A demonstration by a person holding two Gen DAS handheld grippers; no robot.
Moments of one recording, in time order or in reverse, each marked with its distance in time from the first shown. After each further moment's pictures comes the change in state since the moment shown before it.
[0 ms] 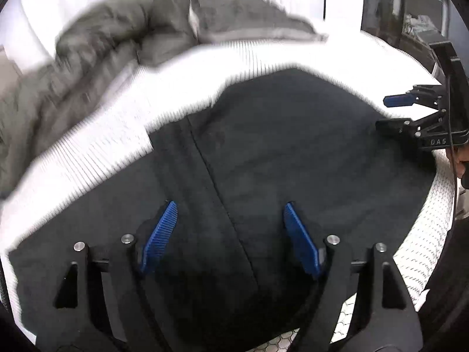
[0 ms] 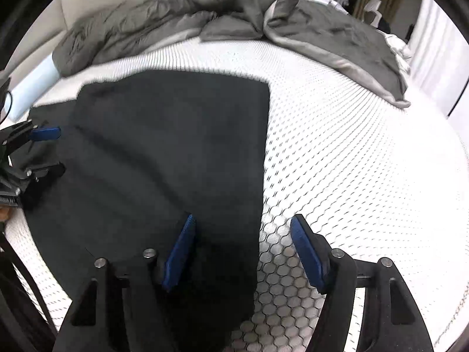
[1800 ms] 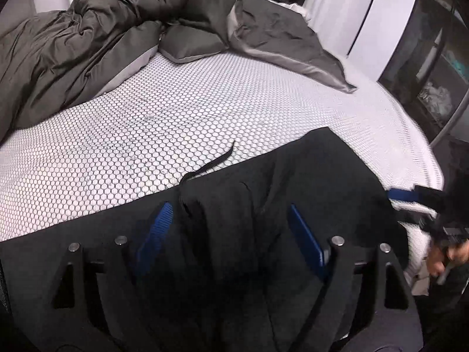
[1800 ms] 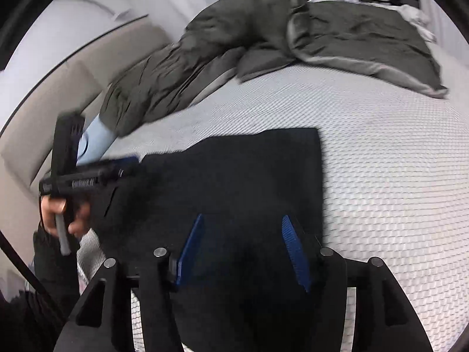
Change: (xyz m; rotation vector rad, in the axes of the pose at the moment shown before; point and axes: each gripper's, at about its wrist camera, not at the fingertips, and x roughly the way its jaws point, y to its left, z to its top) left arm 0.038 0.072 0.065 -0.295 0.101 -0.101; right arm -0.012 -0.010 0.039 0.194 -0.060 0.418
